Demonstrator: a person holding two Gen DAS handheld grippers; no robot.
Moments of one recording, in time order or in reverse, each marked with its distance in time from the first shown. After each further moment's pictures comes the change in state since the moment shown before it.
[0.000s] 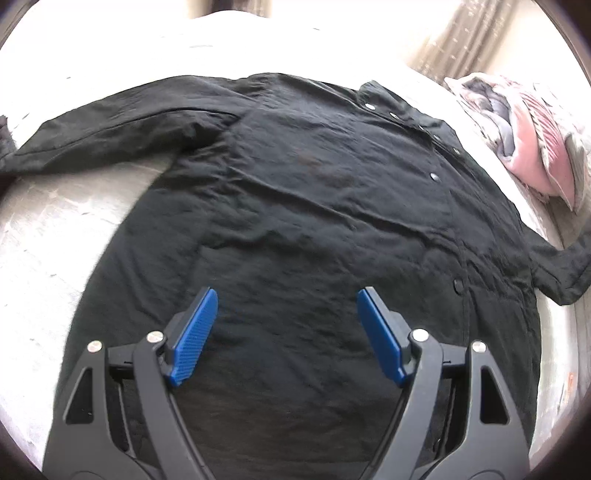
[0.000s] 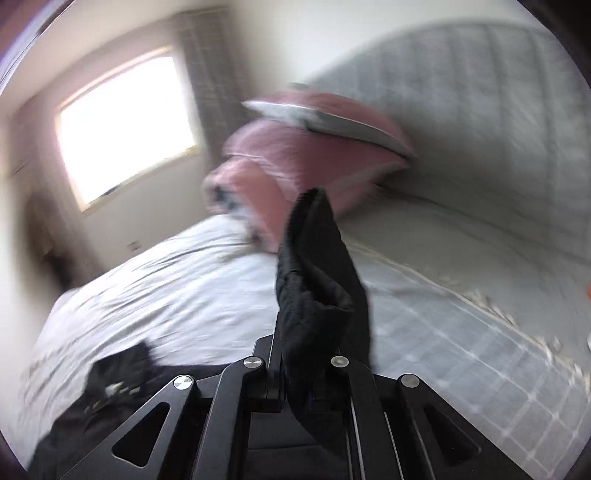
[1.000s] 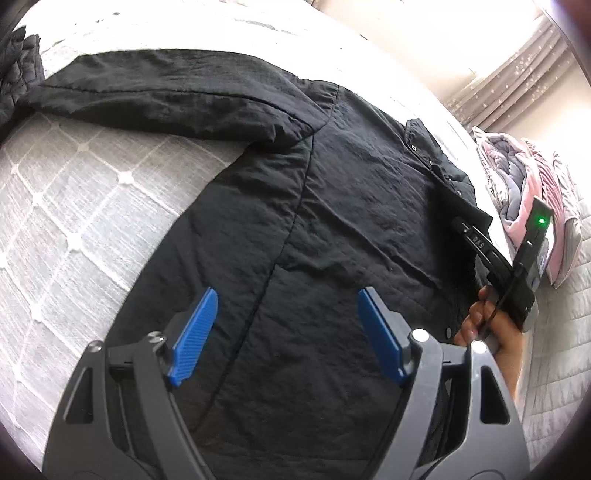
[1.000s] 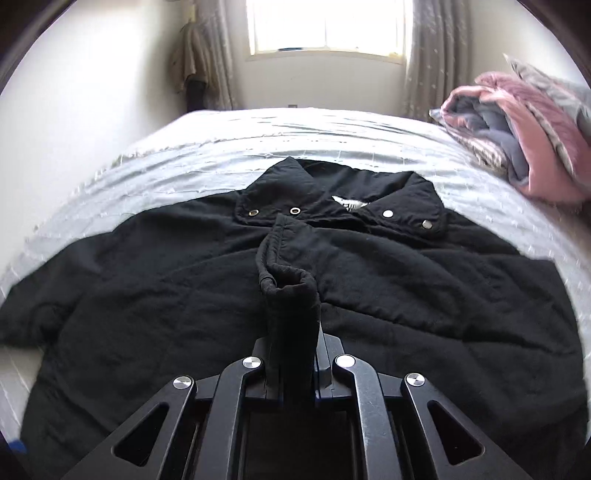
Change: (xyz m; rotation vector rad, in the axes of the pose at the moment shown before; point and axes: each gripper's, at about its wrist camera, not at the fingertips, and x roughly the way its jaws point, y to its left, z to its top) left arm -0.001 0.066 0.024 -0.233 0.048 -0.079; right arm 0.067 0.345 -0.256 -0.497 0.346 0.337
